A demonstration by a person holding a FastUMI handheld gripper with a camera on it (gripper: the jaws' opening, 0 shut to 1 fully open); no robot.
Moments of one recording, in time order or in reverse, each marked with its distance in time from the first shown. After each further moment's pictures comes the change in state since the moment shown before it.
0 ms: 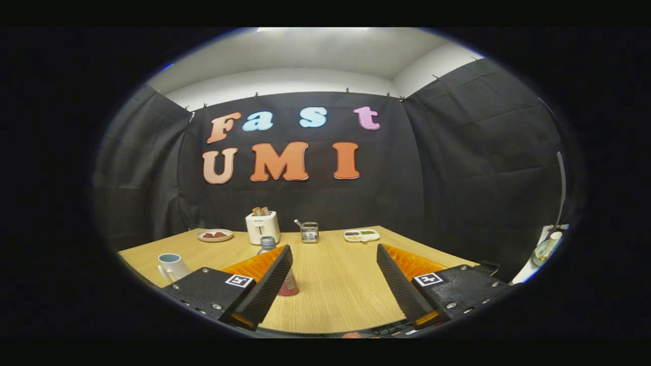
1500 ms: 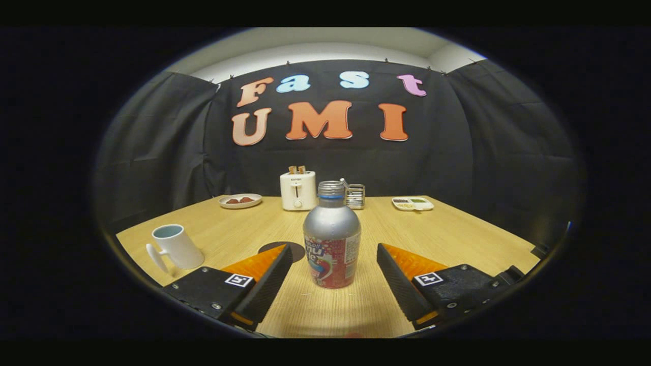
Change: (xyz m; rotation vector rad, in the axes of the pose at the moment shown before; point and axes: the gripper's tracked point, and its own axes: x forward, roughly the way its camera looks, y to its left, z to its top) arm 0.065 0.101 -0.112 -0.055 0.228 0.174
